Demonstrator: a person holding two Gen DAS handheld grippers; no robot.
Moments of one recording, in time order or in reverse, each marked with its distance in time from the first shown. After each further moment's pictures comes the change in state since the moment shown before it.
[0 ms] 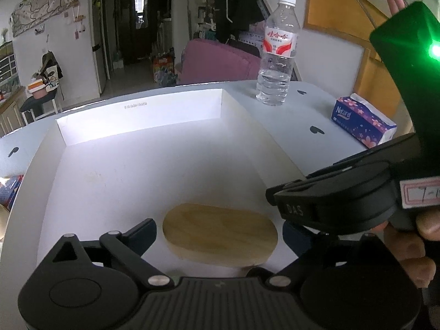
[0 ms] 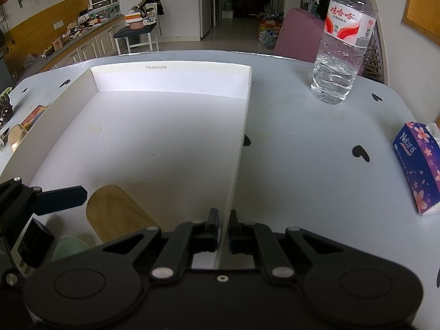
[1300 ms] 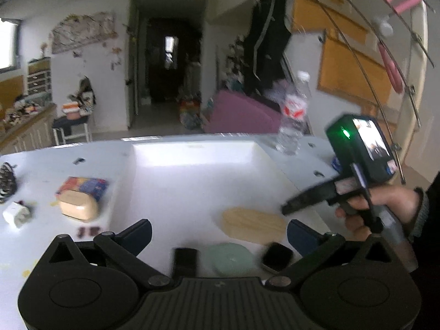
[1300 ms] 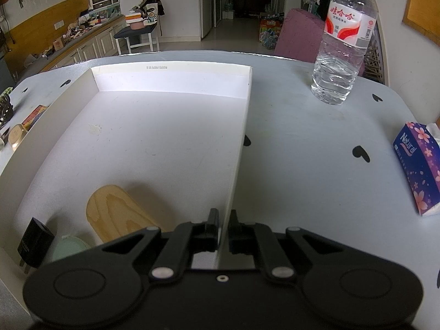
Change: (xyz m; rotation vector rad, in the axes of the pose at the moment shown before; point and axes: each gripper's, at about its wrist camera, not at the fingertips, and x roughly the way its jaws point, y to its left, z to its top) left arm -0.133 0.041 -0.045 -0.099 -0.234 0.079; right arm 0.000 0.000 0.000 0.000 0.000 0.000
